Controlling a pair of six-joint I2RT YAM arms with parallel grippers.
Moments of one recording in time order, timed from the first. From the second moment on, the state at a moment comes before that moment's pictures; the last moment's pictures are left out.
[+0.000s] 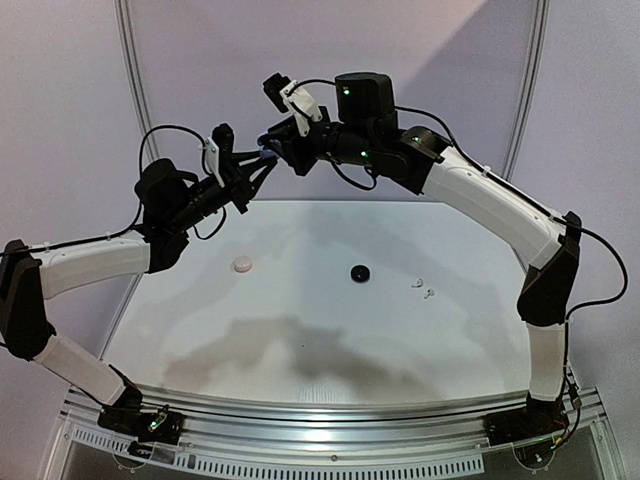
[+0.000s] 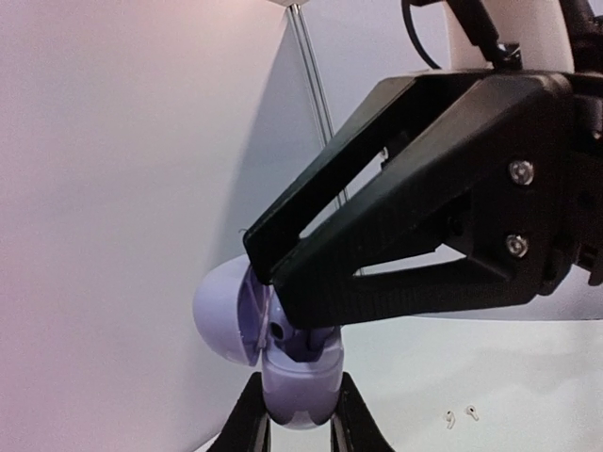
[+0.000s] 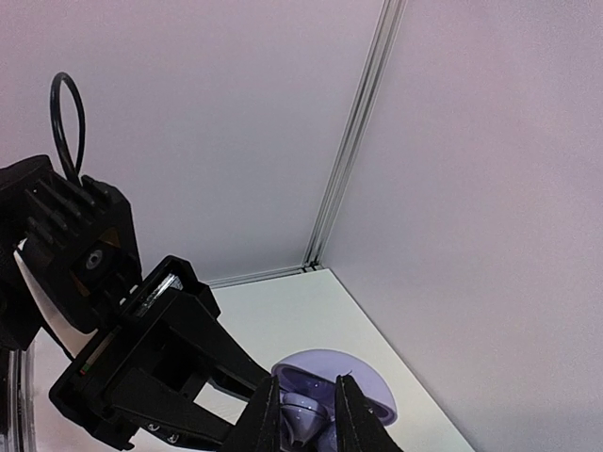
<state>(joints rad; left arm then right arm) -0.53 1.44 0.95 0.79 0.41 0.11 0.95 2.07 2.30 -0.35 -0.06 -0.23</state>
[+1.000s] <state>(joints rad) -0.52 1.42 0.81 0.75 0.47 0.47 0.93 1.96 2.34 -0.35 -0.28 -0.02</state>
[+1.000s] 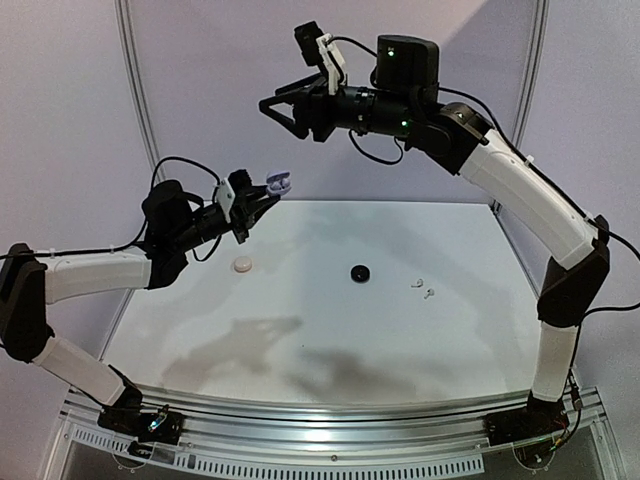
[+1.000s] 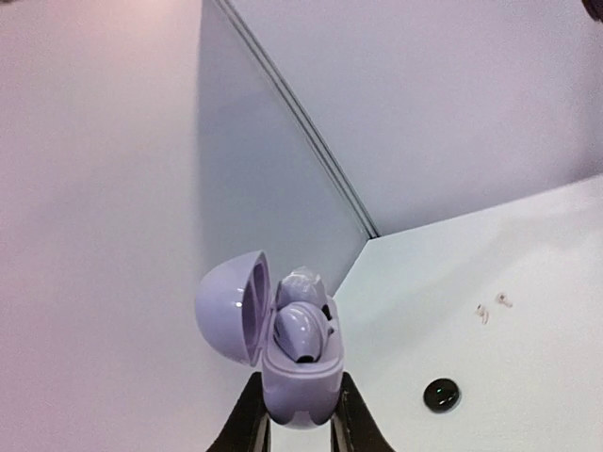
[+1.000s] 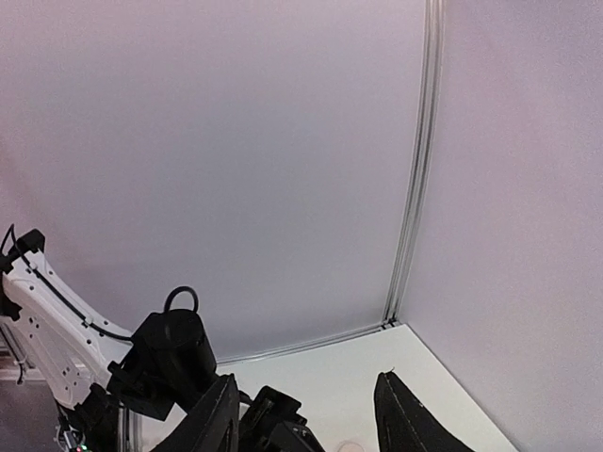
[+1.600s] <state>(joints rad) -0.53 1.39 0.76 0.80 0.53 0.97 0.90 2.07 2.28 -0.60 -0.32 0.08</state>
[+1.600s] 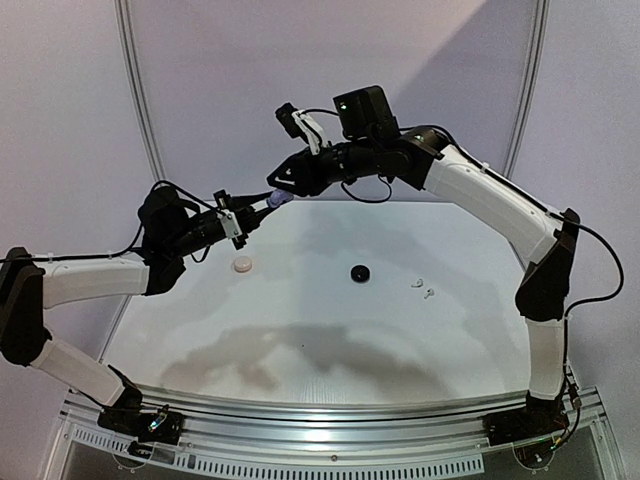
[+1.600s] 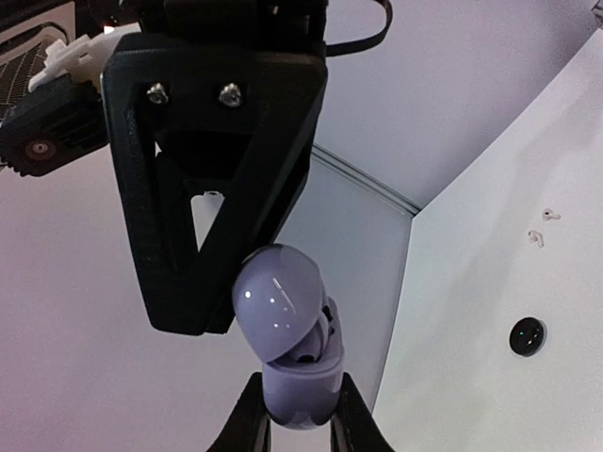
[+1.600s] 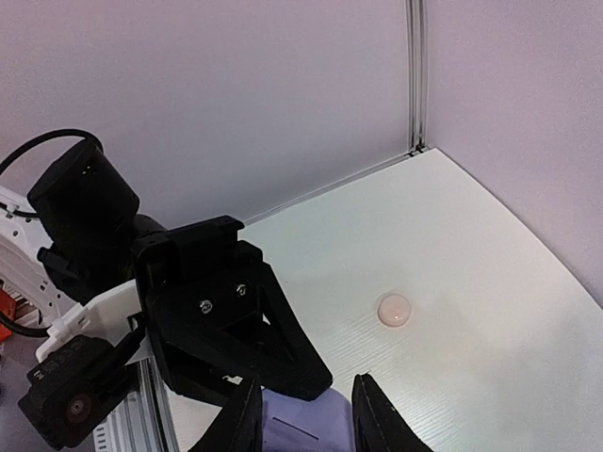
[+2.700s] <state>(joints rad) -0.52 1.38 0.83 0.62 0.70 0.73 0.93 1.93 2.11 -0.81 -0.30 -0.24</state>
